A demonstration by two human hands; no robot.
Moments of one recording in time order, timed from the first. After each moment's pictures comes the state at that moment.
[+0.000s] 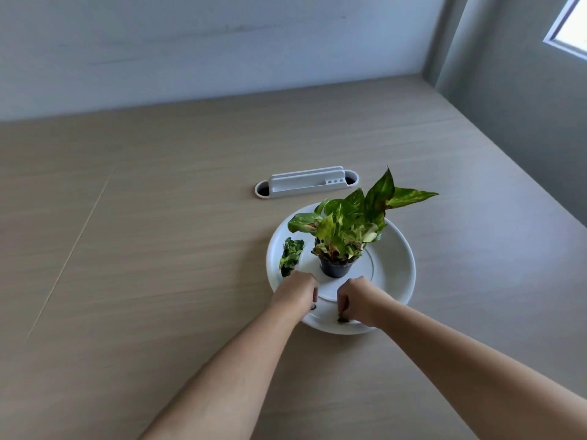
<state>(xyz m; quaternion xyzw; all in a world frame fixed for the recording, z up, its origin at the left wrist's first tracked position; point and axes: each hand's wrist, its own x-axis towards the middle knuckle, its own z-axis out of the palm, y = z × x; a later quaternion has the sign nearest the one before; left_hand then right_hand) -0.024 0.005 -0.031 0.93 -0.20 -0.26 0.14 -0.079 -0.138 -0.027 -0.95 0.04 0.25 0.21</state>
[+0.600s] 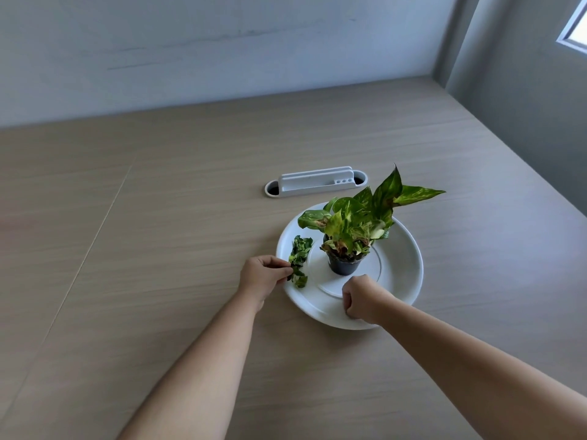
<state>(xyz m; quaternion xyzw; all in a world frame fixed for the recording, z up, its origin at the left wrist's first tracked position) -0.011 0.067 -0.014 0.75 0.11 -0.18 0.63 -0.075 -0.128 -0.035 -0.95 0.05 0.25 0.18</state>
